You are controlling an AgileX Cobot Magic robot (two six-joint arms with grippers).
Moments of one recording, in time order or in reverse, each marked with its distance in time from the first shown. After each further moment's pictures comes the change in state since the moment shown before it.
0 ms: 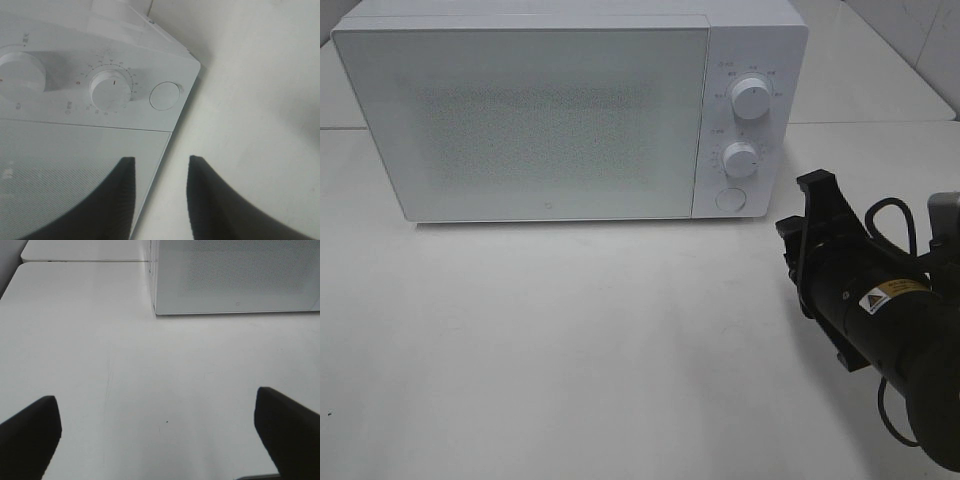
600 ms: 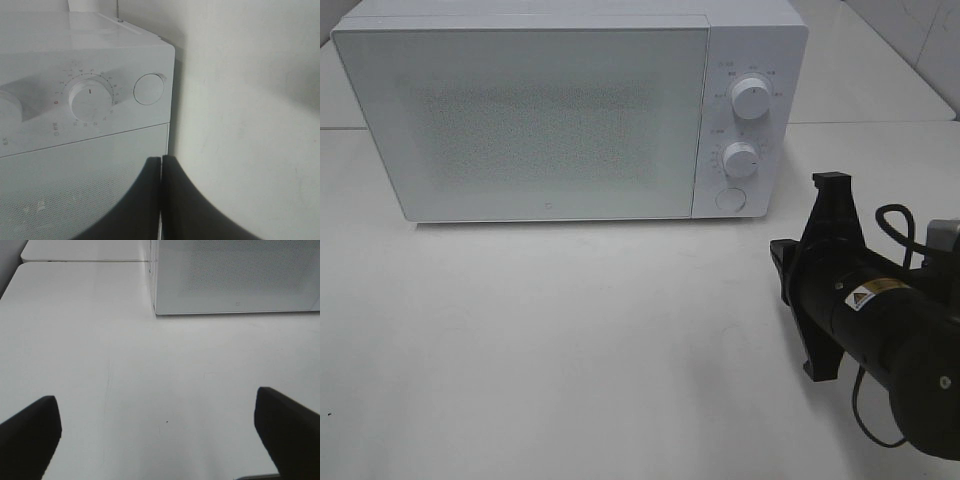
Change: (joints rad) left arm 0.000 0.000 0.000 0.000 0.000 0.000; right arm 0.000 0.016 -0.031 0.022 0.068 0.255
